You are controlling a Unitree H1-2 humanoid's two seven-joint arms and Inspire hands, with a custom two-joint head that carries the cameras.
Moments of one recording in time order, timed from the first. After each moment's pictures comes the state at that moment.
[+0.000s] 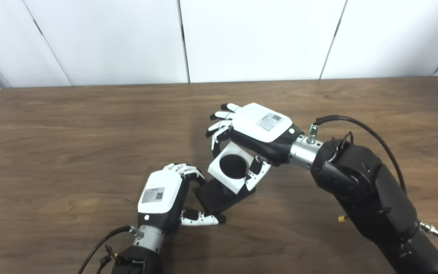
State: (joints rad) left arm 0.09 0.18 -0.43 -0.26 1.03 0.18 -0.04; right arm -0.40 -0.32 0.40 -0.44 -0.81 0.02 0.69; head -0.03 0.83
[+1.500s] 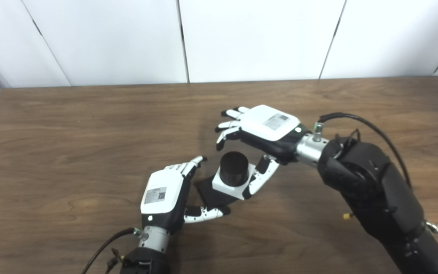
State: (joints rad) left arm 0.13 0.08 -0.37 -0.26 0.99 0.19 0.02; right arm -0.39 -0.36 0.34 -0.48 -0.85 0.07 0.80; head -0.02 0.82
